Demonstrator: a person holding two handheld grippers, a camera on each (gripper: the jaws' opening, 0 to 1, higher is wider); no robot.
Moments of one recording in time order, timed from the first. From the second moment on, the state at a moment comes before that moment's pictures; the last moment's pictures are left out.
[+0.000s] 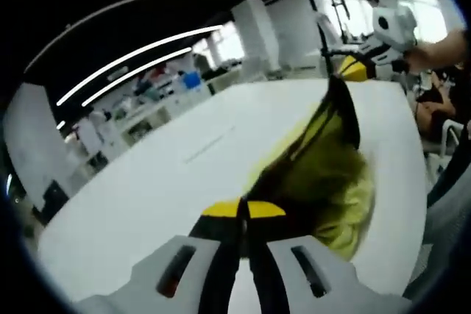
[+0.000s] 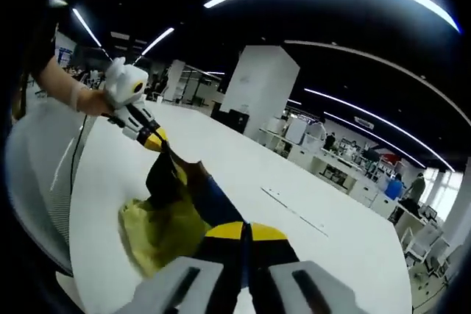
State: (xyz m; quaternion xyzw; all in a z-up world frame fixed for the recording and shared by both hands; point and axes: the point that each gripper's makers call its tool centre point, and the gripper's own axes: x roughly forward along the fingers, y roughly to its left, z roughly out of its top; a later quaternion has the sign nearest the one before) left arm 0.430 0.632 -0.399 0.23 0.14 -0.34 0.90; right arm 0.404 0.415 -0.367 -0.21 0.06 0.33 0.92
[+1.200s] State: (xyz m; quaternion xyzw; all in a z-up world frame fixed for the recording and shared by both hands) left arm 0.424 0.624 -0.152 0.21 -0.07 -0.34 0.91; right arm 0.374 0.402 -0.138 -0.12 -0.15 0.30 0.93
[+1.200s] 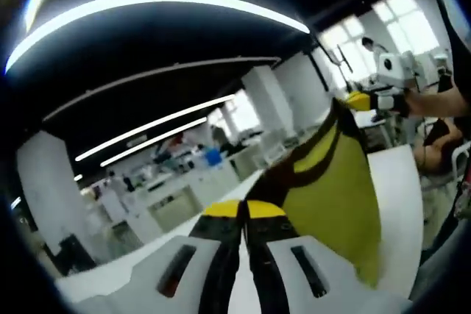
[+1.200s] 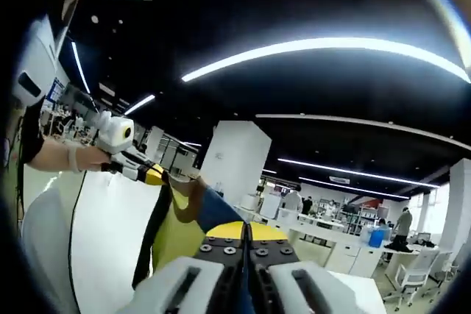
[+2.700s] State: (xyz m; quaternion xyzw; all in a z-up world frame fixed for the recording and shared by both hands) left arm 0.654 0.595 -0.445 0.10 0.21 -0.36 0.90; right arm 0.632 0.377 -0.435 -0.10 0.14 0.28 0.94
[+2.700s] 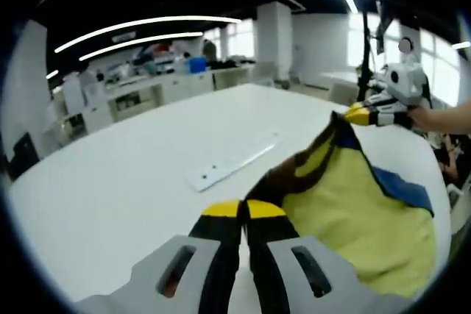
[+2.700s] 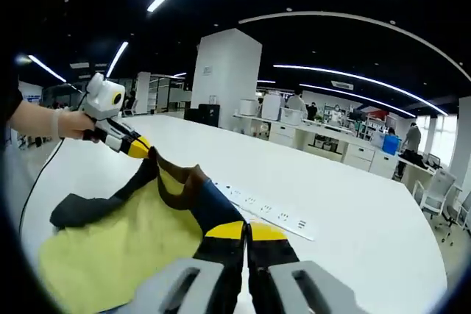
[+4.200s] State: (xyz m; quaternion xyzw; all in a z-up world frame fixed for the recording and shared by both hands) left arm 0.675 0.593 -0.472 0.11 0.25 -0.33 0.90; right arm 0.653 0.372 -0.490 0.01 0.21 0.28 0.94
